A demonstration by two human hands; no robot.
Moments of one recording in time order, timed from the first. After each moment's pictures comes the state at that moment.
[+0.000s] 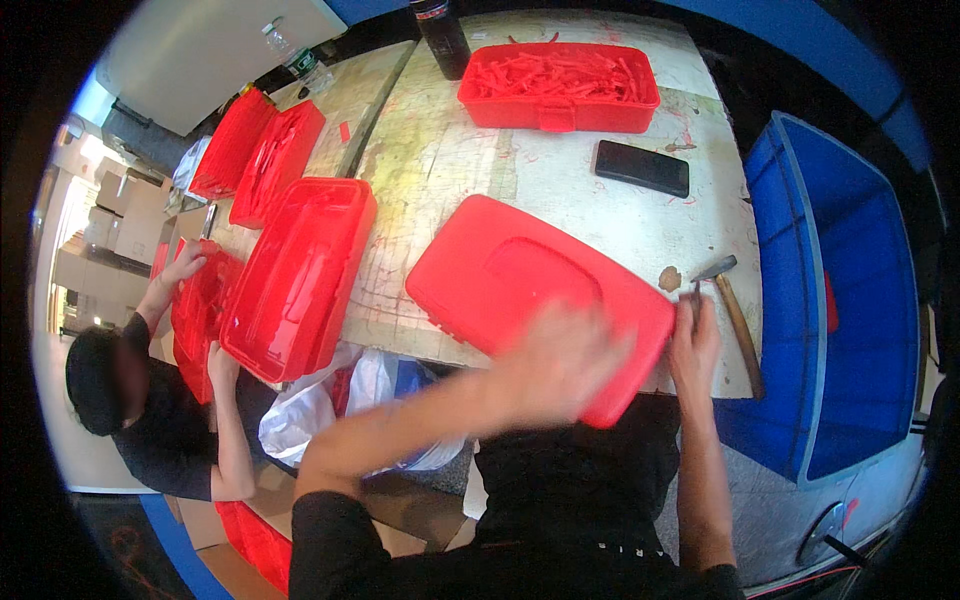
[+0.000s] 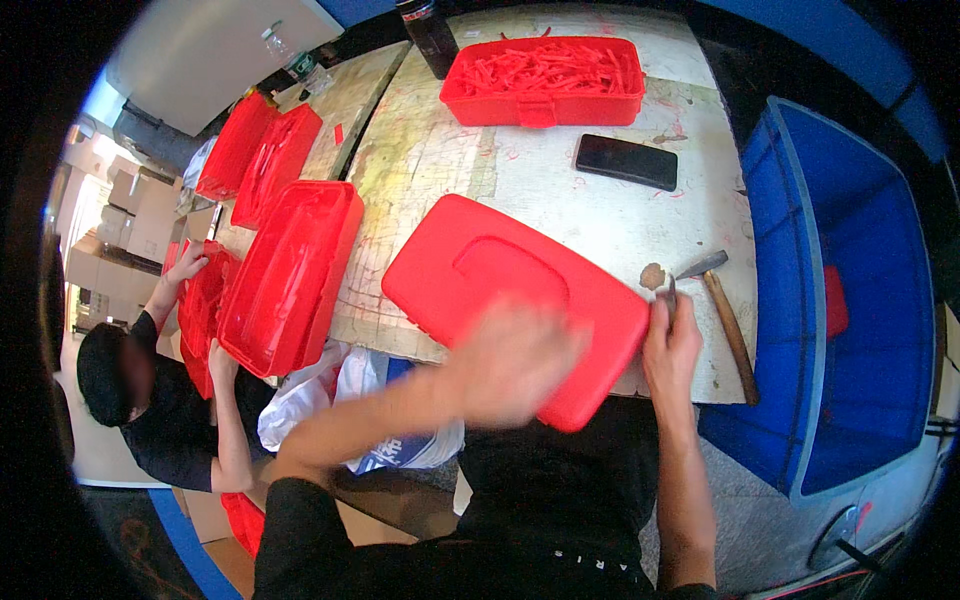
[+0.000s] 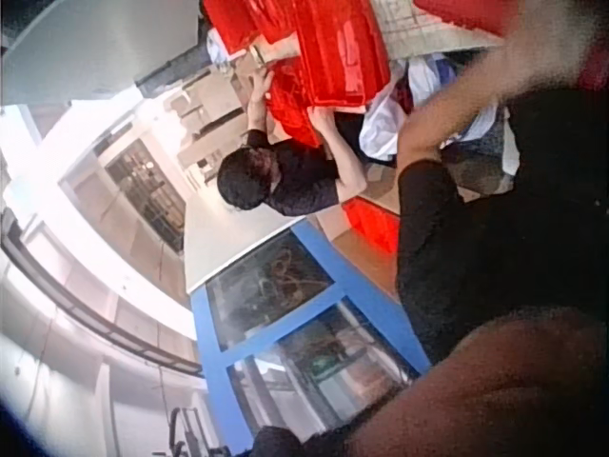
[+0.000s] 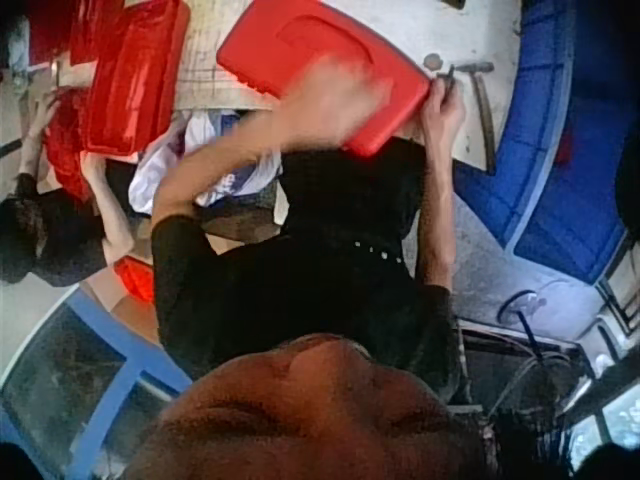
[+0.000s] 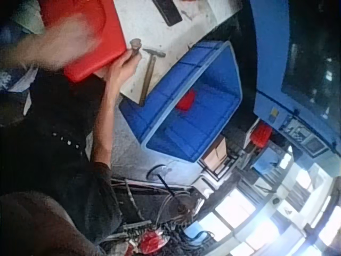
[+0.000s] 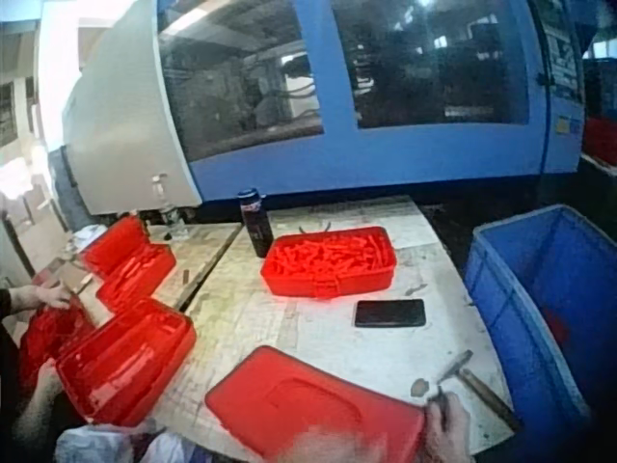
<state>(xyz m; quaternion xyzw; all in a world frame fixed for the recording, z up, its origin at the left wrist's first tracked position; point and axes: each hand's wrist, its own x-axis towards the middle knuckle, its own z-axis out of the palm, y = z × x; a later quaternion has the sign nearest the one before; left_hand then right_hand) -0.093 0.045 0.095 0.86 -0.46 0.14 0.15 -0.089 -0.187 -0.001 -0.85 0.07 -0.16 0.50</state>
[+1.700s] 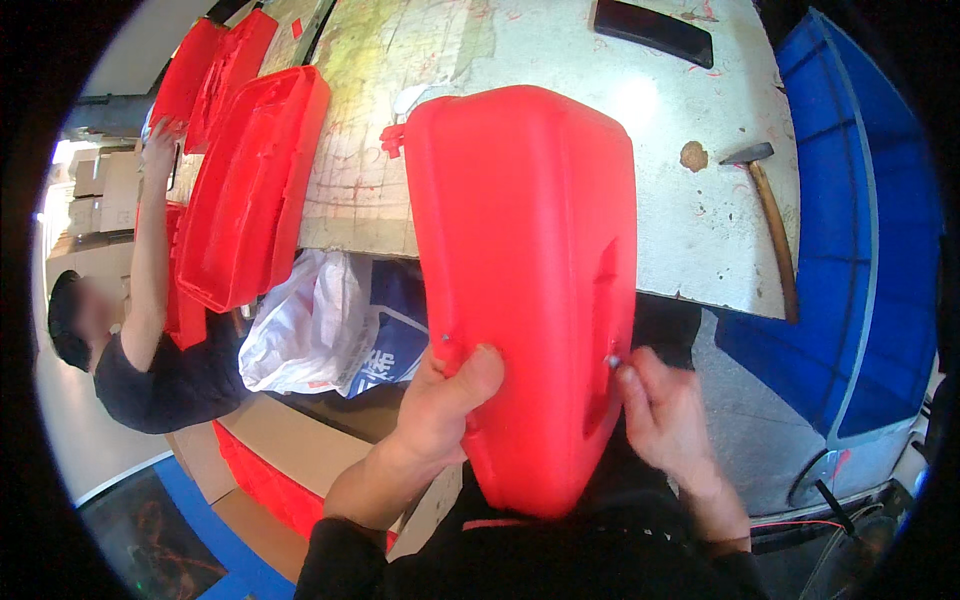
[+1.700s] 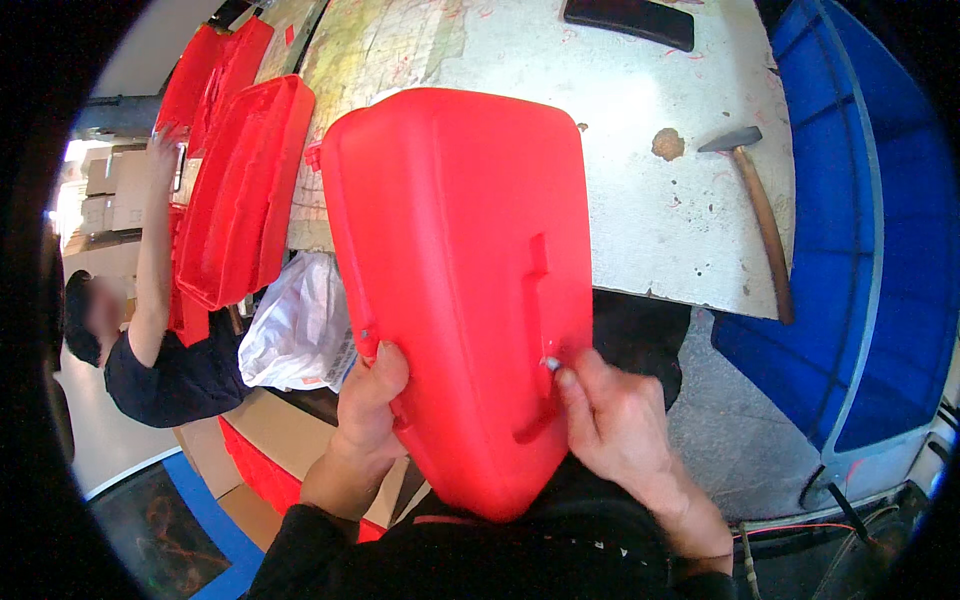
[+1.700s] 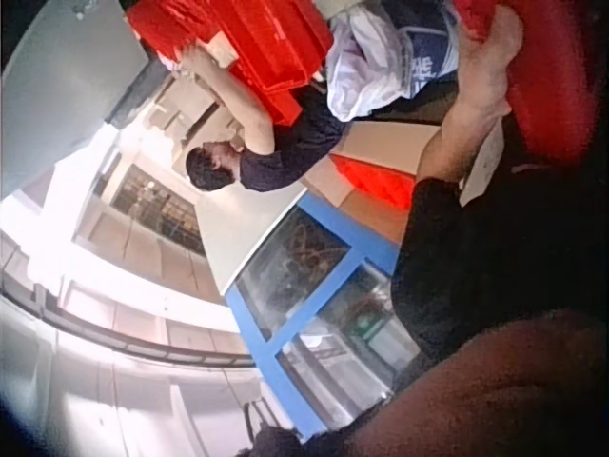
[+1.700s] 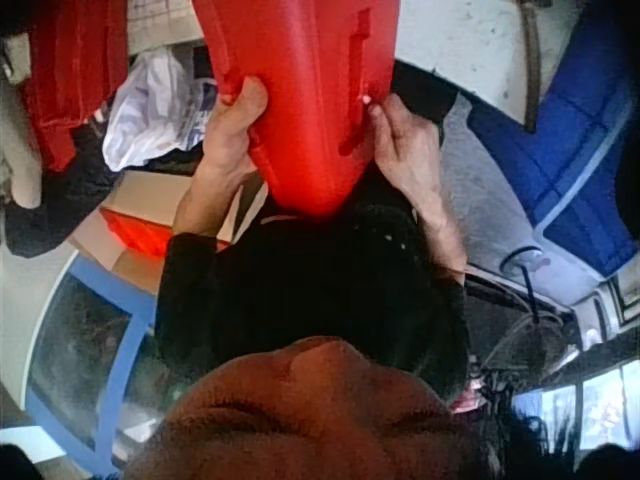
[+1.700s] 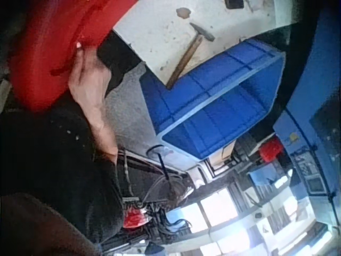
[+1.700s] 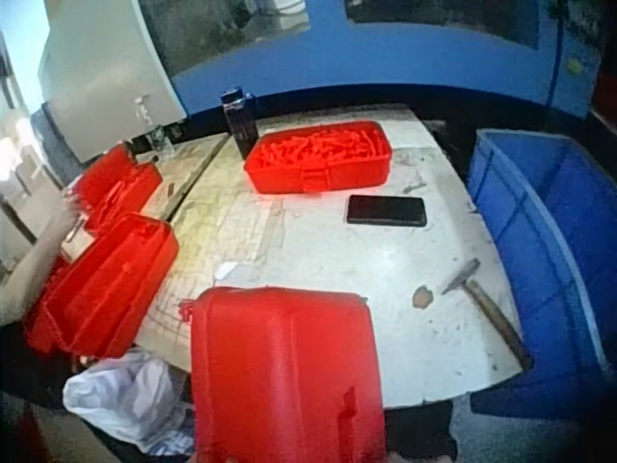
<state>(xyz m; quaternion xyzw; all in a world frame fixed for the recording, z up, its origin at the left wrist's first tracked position) -0.230 0.068 0.105 0.42 0.20 -0.21 0.86 -0.219 -0.166 0.074 -0.86 -0.11 0.18 0.46</state>
